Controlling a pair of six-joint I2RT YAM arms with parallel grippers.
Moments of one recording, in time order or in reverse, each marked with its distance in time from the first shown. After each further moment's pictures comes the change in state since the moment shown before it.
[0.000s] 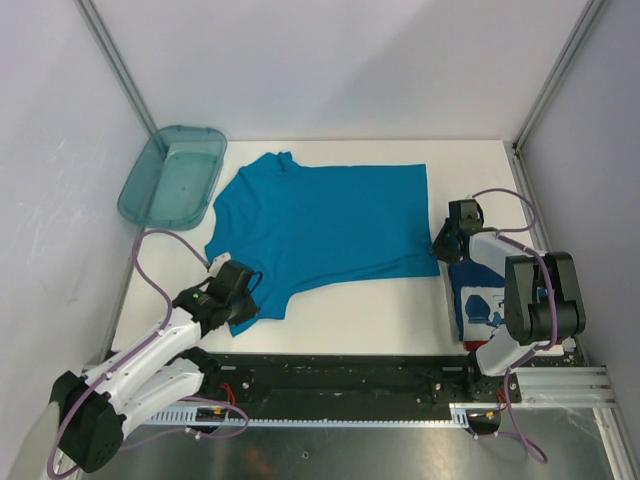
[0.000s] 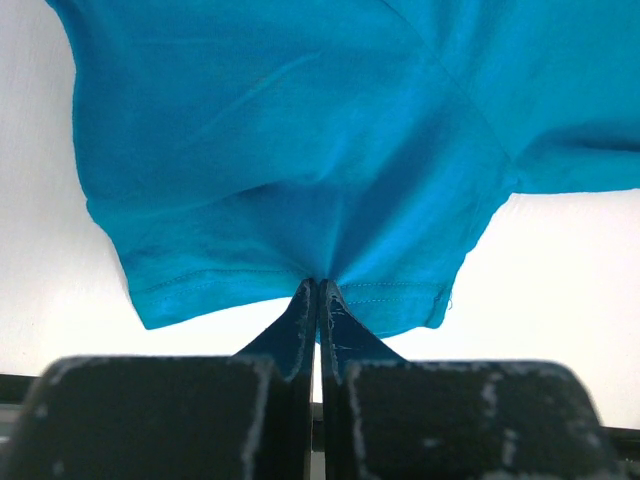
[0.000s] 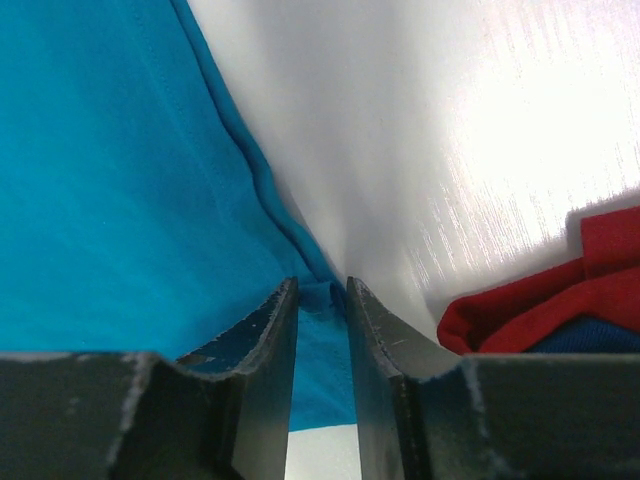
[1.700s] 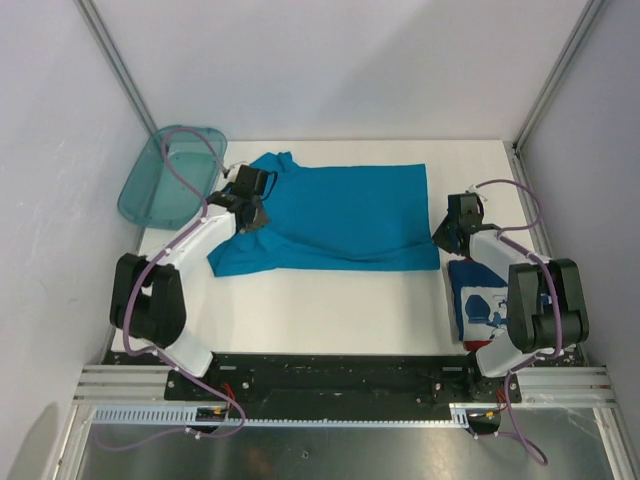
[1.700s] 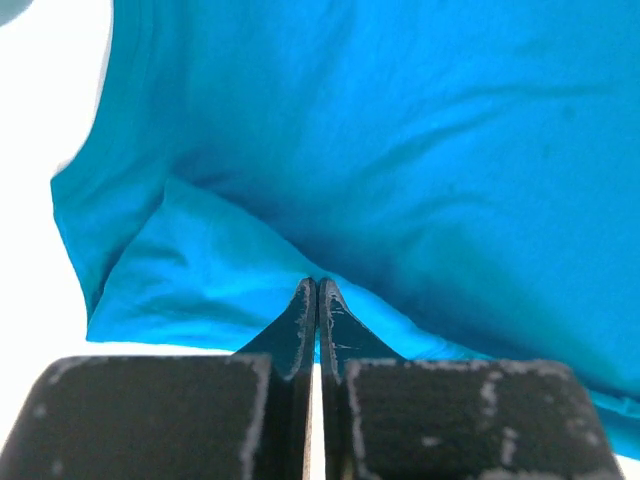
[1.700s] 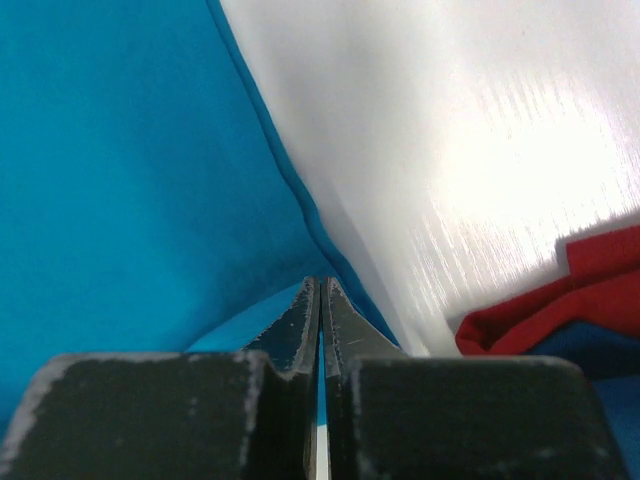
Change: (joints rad) left arm 0.191 0.716 0.698 0.118 -0.158 0.341; right arm 0.027 -0.067 0.022 0.012 0.080 0.030
